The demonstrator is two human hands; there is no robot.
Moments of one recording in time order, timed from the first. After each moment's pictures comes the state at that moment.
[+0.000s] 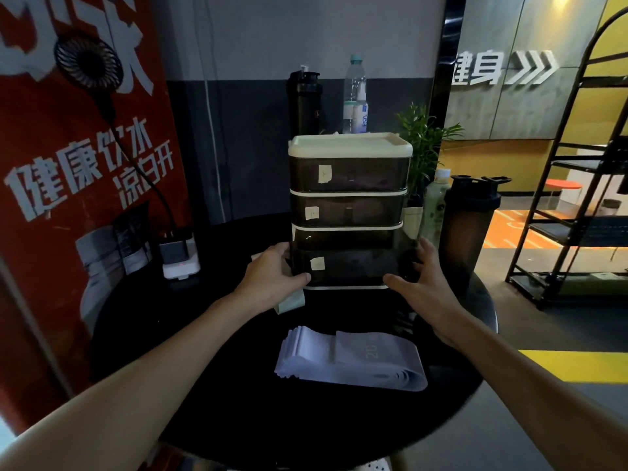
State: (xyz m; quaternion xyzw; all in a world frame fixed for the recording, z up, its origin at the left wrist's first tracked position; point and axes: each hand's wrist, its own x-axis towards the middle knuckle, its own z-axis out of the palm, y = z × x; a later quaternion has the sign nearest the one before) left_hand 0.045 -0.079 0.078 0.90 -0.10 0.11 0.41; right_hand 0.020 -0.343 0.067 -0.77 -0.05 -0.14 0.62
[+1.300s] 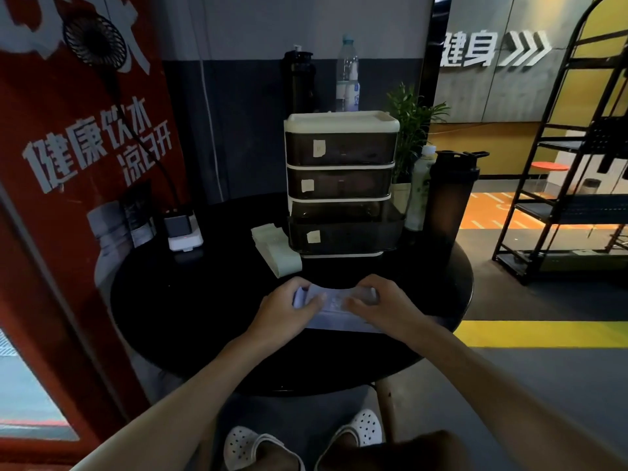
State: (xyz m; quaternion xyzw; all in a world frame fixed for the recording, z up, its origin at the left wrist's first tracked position) left_hand -0.041 -0.101 0.003 0.88 -0.09 0.07 0.46; right_hand -0.050 -0.310 0.028 -0.91 -0.07 -0.03 0.40
